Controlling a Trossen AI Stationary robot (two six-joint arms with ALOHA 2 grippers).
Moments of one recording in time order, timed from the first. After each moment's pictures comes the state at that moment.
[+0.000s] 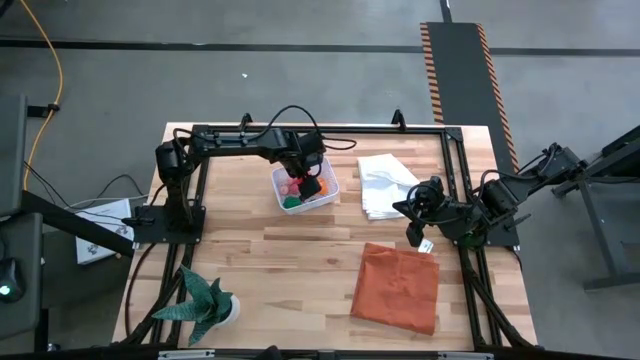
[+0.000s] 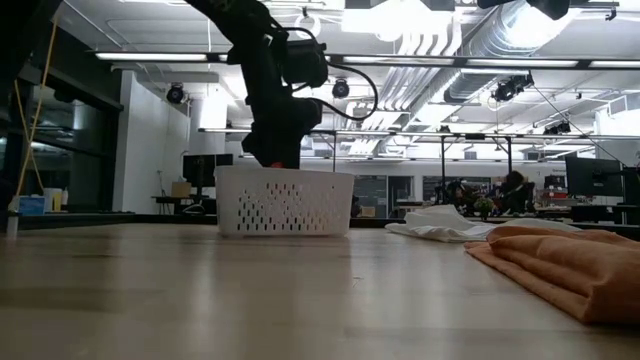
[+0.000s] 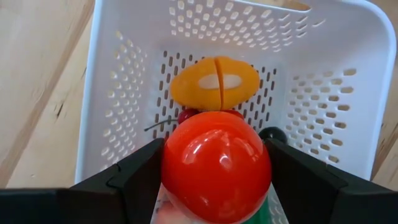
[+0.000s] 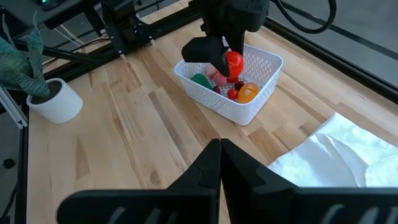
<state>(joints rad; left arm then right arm) 0.47 1.88 1.44 -0.83 0.03 -0.14 0.50 0.99 1.04 -0.80 0.70 0.79</state>
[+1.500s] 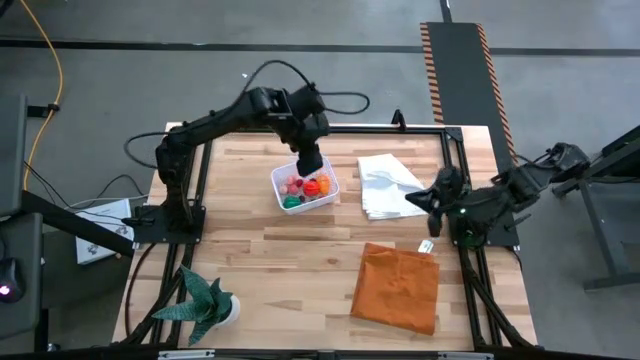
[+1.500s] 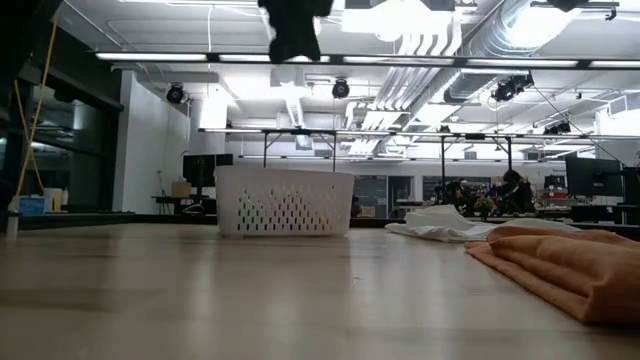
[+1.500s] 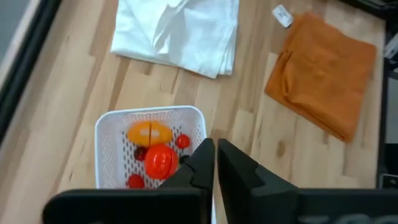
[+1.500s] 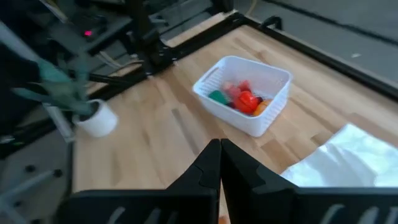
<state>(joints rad) 0.47 1.88 2.08 -1.26 0.25 0.00 0.50 0.83 1.04 -0.81 0.67 0.75</state>
